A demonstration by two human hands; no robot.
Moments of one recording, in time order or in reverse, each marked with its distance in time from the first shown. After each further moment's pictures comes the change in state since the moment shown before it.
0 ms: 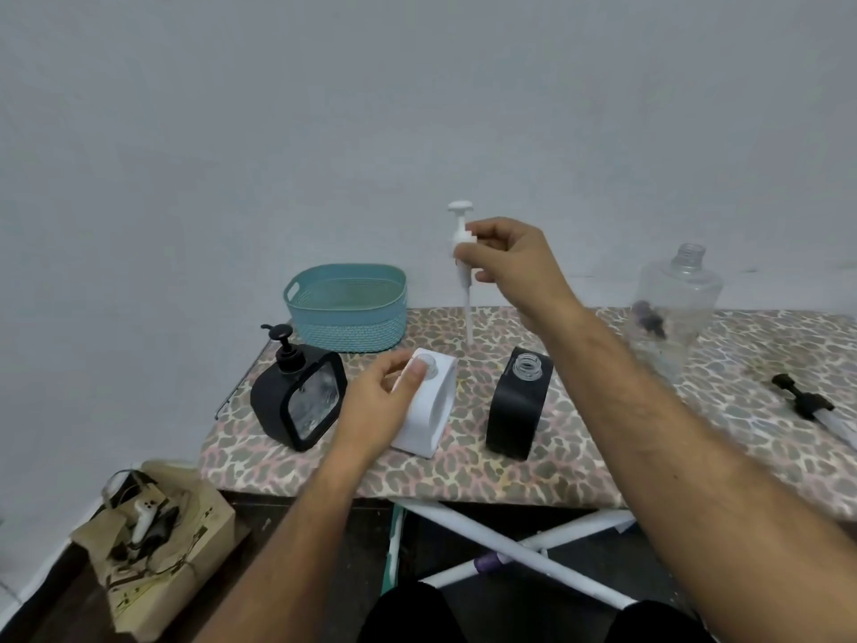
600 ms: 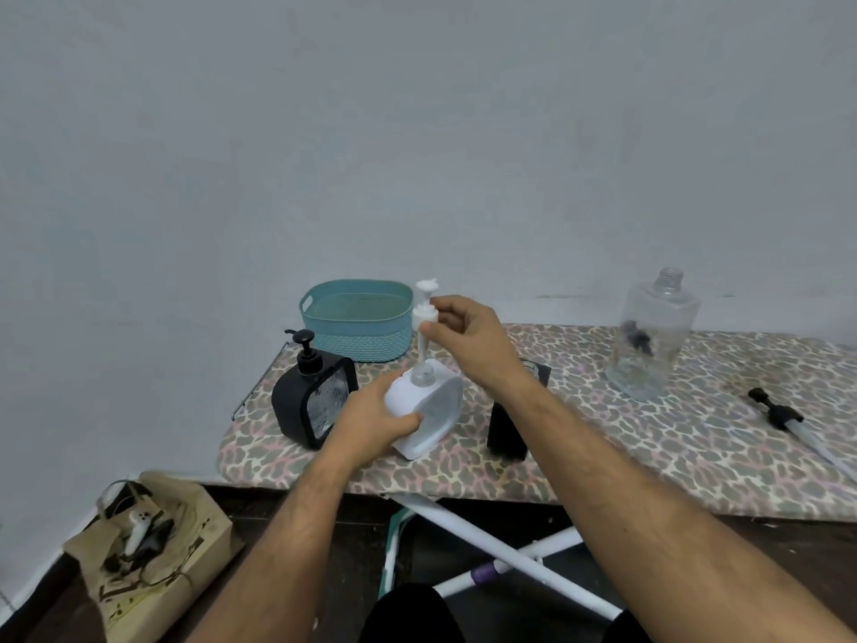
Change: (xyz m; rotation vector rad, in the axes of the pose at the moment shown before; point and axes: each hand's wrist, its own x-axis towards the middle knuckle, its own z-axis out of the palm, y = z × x) left_hand -0.012 -0.006 -0.027 0.315 -0.115 0.035; right_hand -0.055 0.028 0.046 -0.019 -0.114 -0.007
